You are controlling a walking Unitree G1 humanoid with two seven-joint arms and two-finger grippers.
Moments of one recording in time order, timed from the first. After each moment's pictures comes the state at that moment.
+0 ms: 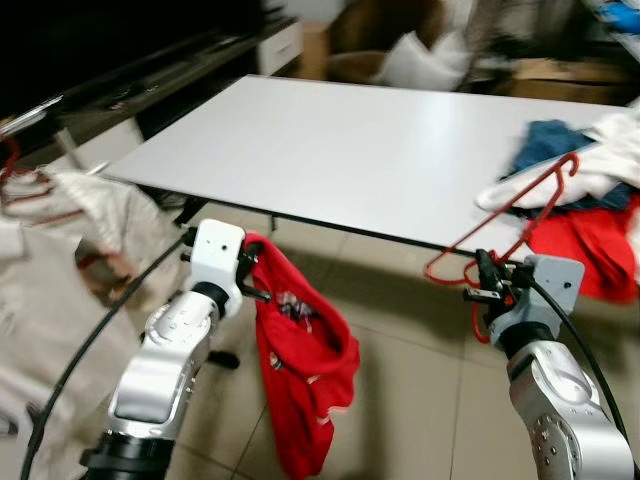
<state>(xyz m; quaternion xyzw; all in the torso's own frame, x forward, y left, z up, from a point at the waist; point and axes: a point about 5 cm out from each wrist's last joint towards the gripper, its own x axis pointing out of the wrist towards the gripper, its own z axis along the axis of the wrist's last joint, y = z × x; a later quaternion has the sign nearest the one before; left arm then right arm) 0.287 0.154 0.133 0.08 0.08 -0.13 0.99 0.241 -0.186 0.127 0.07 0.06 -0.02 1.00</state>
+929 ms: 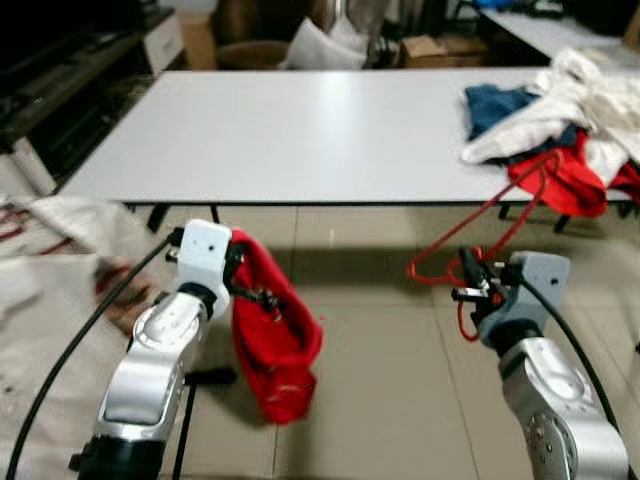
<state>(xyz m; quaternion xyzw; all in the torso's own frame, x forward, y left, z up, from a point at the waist) 0.286 0.167 0.133 0.09 0.08 -0.10 0.99 0.244 -0.177 0.128 0.08 0.06 0.01 1.00</state>
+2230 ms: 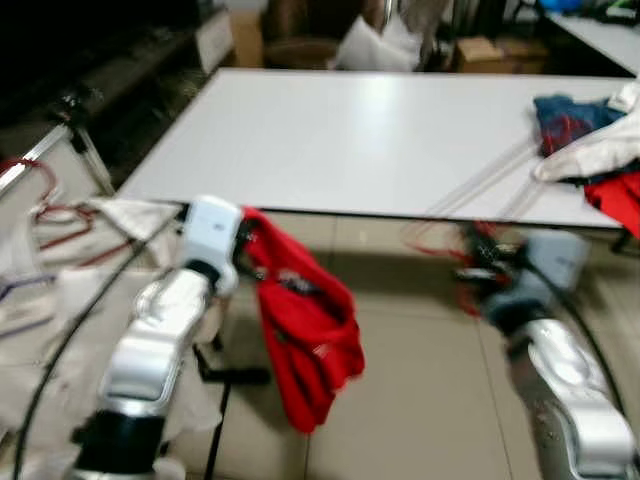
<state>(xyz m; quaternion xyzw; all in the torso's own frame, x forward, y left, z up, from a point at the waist) 0.301 0.164 0.154 0.10 0.04 -0.13 0.99 0.253 -0.170 0.157 0.05 -0.01 0.06 1.00</state>
